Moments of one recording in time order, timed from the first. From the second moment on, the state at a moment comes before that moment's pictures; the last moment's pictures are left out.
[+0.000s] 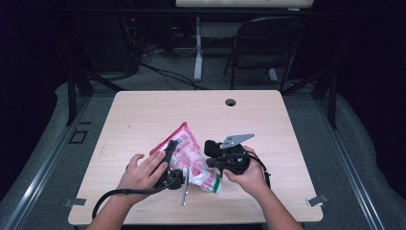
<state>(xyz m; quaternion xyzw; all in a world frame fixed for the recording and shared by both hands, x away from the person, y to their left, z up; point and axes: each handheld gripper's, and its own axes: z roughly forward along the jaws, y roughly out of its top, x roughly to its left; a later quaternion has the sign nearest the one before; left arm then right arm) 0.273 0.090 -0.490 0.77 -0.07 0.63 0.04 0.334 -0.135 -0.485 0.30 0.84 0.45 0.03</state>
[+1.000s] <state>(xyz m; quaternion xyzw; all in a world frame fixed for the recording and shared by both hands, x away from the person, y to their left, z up) 0.272 0.088 -0.486 0.77 -0.08 0.63 0.03 0.334 -0.135 -0.485 0.30 0.84 0.44 0.03</state>
